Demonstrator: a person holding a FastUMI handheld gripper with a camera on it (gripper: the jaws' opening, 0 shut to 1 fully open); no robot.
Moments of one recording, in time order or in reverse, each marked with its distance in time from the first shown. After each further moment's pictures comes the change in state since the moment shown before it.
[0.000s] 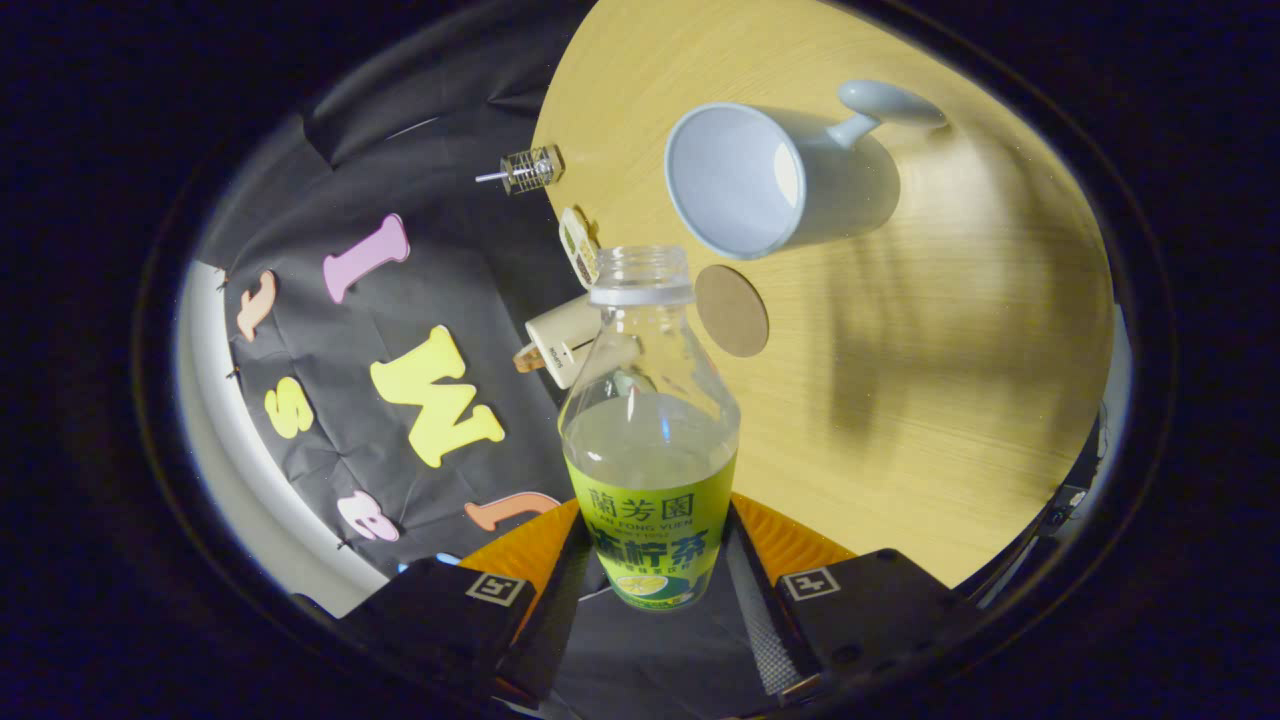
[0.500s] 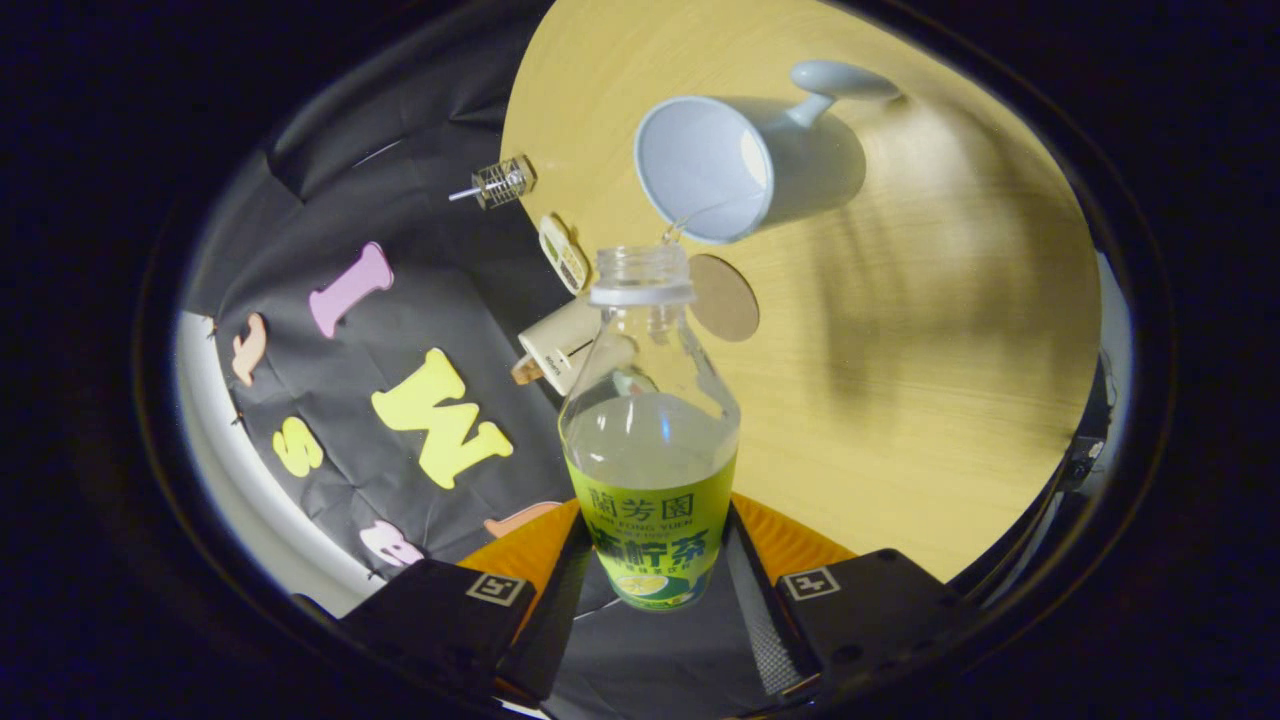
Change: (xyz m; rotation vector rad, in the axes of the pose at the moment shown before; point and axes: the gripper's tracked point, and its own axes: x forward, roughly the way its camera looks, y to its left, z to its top) arm -0.002 0.008 -0.010 0.117 0.002 0.017
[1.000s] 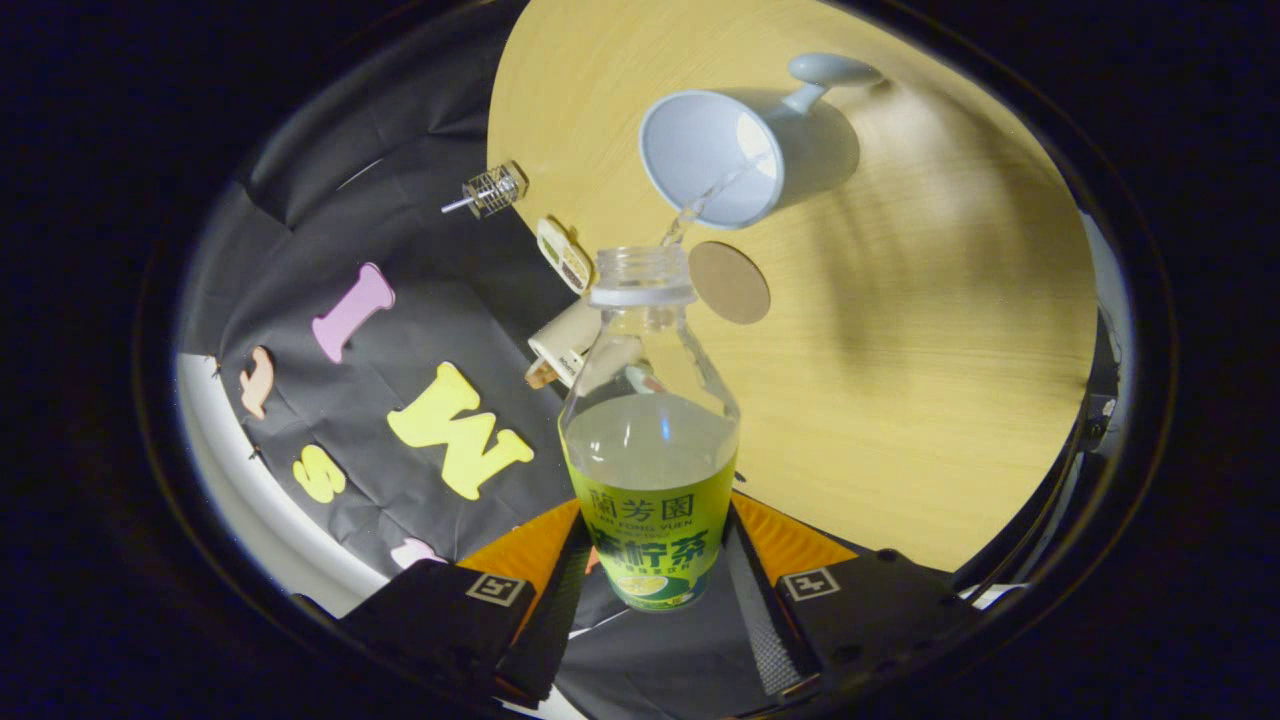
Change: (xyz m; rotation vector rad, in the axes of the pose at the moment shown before) arm -0.002 0.022 -0.009 0.087 0.027 0.035
